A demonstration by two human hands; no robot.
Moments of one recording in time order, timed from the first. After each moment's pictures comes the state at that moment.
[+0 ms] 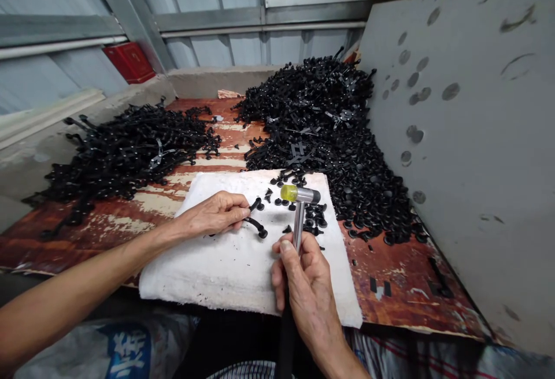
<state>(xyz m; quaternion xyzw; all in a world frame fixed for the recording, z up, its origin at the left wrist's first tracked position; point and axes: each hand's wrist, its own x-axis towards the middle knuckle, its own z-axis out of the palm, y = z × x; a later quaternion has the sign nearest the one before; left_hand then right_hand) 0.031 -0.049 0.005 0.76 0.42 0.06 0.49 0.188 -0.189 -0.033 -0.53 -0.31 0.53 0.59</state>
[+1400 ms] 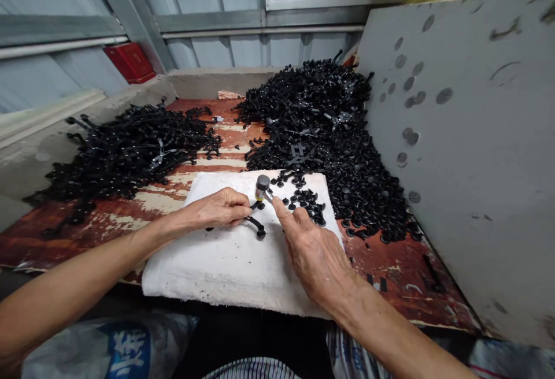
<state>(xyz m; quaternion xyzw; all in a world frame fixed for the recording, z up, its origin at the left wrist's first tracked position) 0.035 -0.036 0.000 0.78 0.40 0.04 0.48 0.237 -0.161 -0.015 -0.55 -0.79 -0.04 0.26</state>
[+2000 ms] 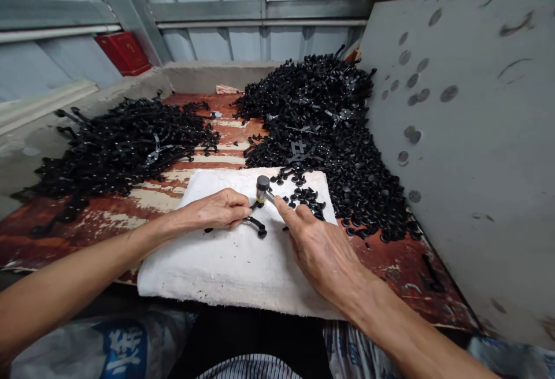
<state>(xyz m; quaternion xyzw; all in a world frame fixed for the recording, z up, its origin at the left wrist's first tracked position) 0.036 -0.038 -0.001 0.79 0.42 0.02 0.46 0.241 -0.160 -0.009 -0.56 -0.79 -0.01 0.24</state>
